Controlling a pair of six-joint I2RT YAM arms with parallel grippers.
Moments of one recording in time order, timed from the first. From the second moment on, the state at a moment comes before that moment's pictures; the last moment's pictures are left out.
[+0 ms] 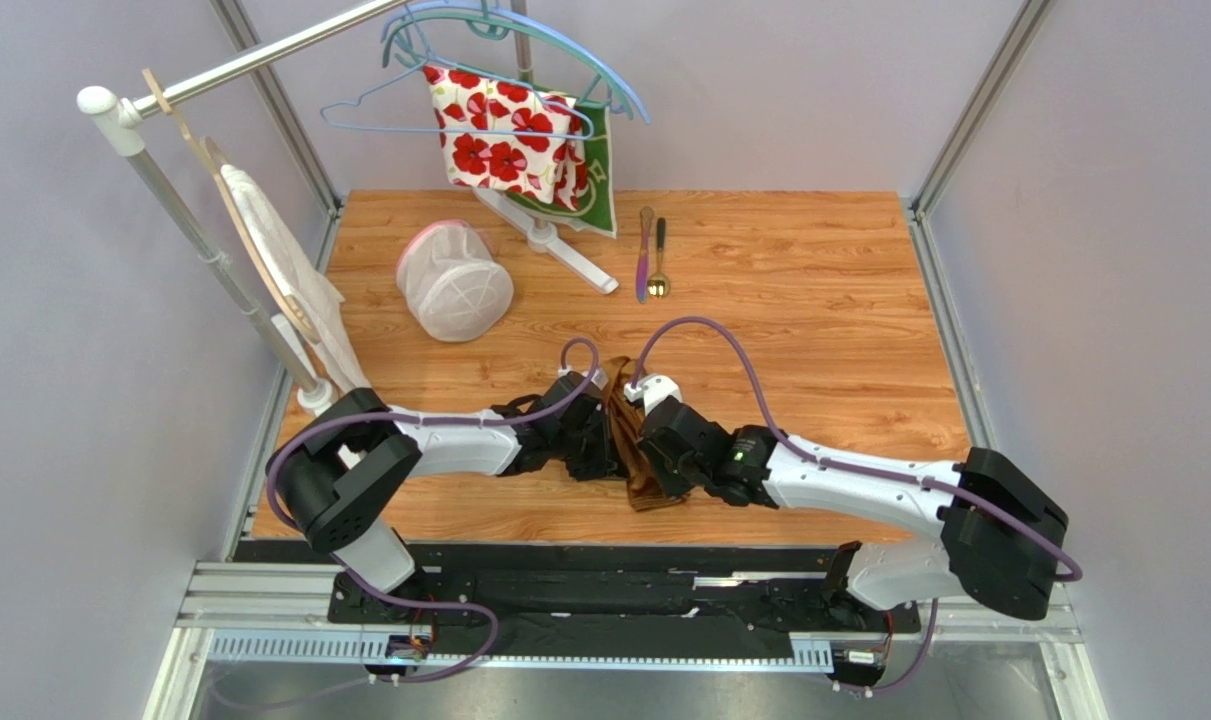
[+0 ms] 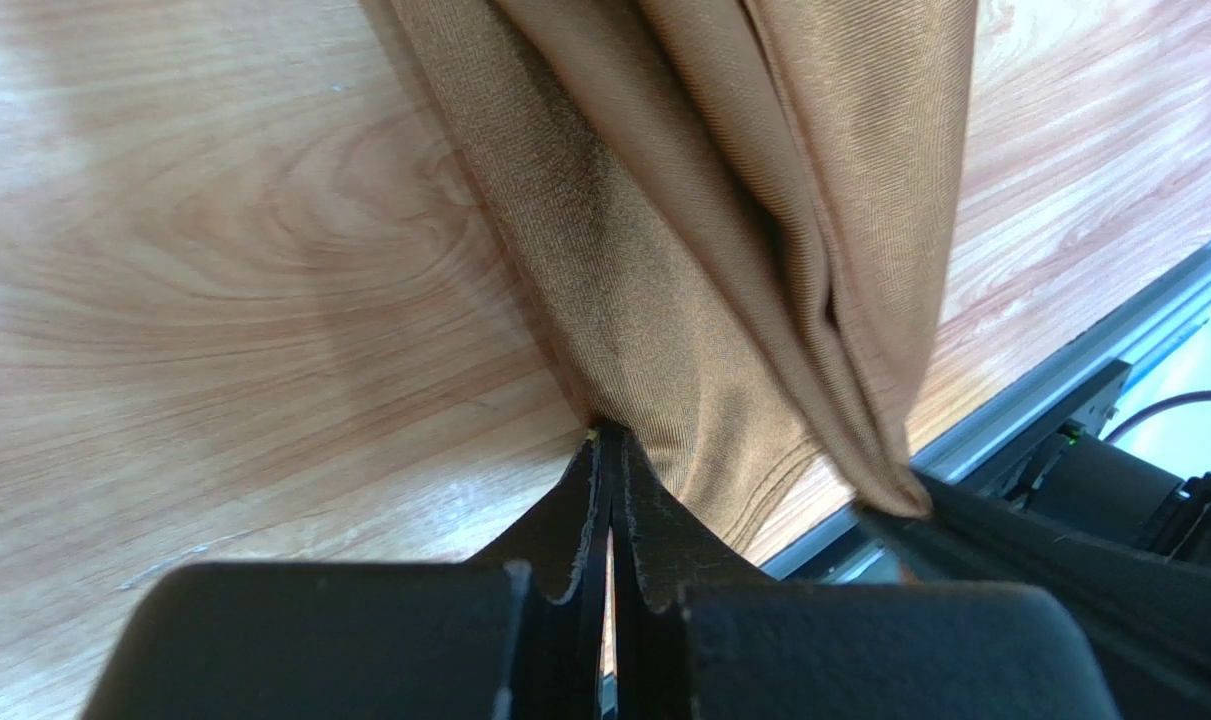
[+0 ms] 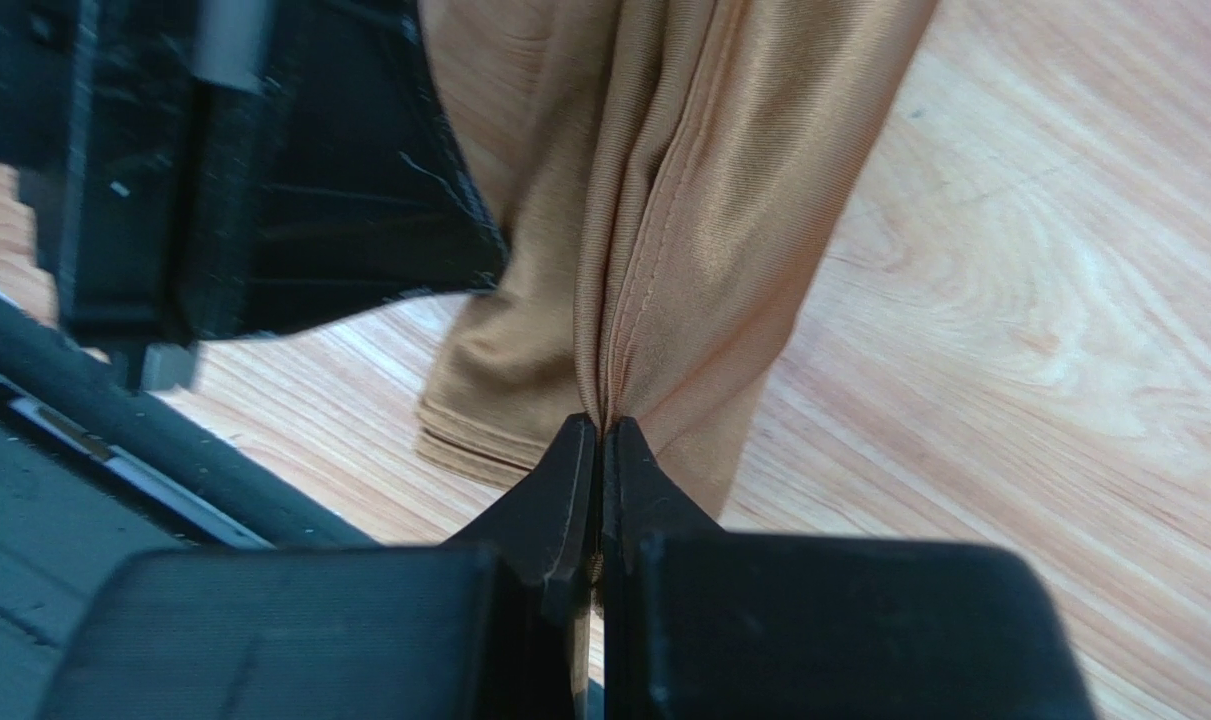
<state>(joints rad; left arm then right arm) -0.86 1.61 0.69 0.04 0.19 -0.94 1.04 1.31 0.72 -0.34 0.22 0.39</state>
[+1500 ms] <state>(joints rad) -0.84 1.43 0.64 -0.08 0.14 -0.93 0.85 1.47 0.56 0.12 -0.26 0.74</state>
